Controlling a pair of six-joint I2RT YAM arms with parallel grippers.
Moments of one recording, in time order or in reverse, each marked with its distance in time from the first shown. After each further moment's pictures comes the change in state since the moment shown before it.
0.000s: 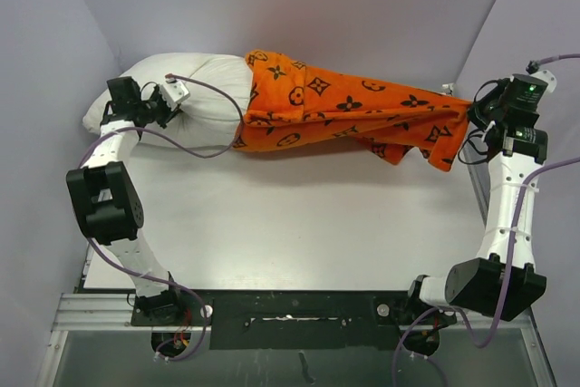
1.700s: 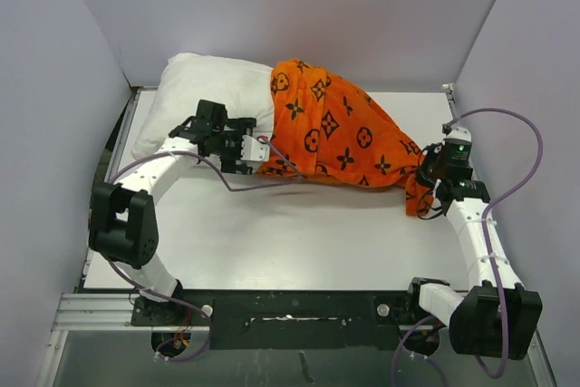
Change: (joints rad) left arm -0.512 -0.200 -0.183 -0.336 -0.230 0.396; right arm 0.221 -0.237 -0.679 0.206 0.026 -0.234
